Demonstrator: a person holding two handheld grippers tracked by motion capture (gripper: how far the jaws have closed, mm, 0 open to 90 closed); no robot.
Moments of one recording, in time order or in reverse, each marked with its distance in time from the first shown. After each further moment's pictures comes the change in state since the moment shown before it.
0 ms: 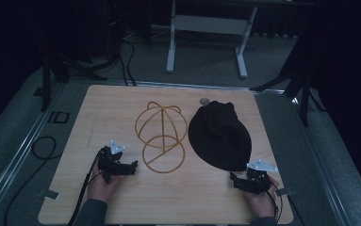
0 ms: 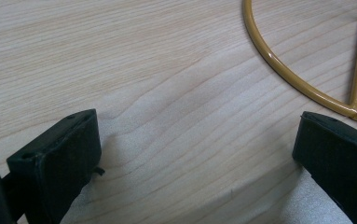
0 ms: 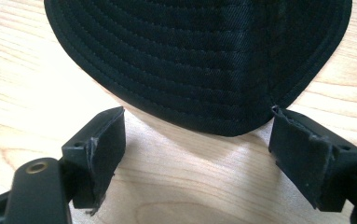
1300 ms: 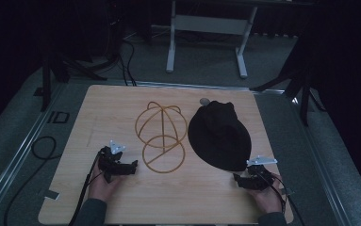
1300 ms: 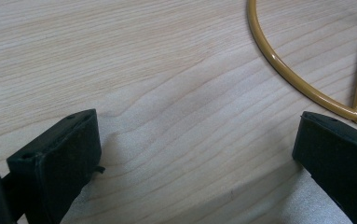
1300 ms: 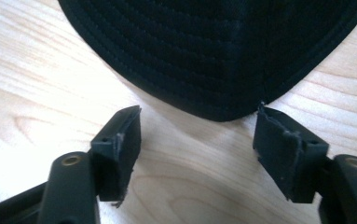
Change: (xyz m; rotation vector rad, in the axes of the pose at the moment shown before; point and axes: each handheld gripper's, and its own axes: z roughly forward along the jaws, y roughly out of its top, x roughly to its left) left arm -0.001 0.000 0.000 0.000 0.015 -0.018; right arm -0.009 0.017 -0.007 0.168 0.056 -0.062
